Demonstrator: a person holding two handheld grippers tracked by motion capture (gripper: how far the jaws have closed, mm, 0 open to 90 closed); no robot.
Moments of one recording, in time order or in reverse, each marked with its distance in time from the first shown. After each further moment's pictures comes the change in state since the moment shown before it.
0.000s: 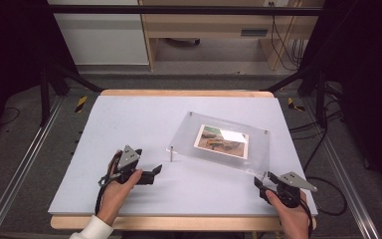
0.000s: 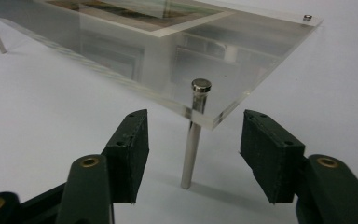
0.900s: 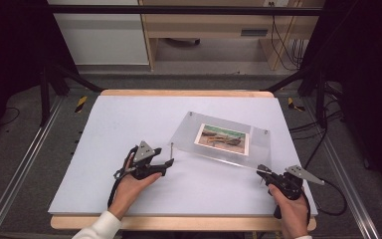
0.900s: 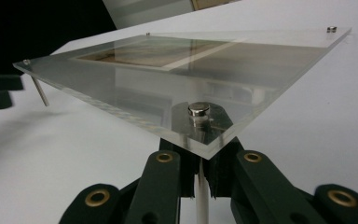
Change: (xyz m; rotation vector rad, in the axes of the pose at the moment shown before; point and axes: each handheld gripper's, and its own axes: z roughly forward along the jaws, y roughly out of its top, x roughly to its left) left arm -0.014 0.014 0.043 0.024 -0.065 0.001; right arm -0.014 0.012 0.009 -0.104 0.146 0.208
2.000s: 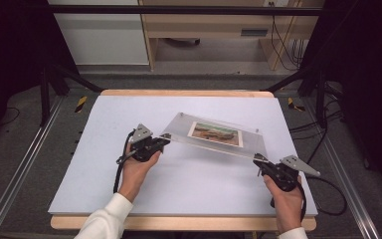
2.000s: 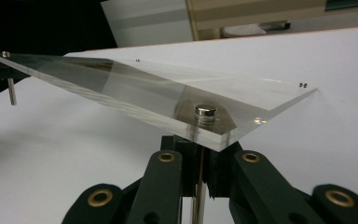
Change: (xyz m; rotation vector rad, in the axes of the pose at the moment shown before) left arm 0.019 0.040 -0.001 -0.126 -0.002 -0.094; right arm 0.021 0.029 0.011 -0.055 -0.012 -0.108
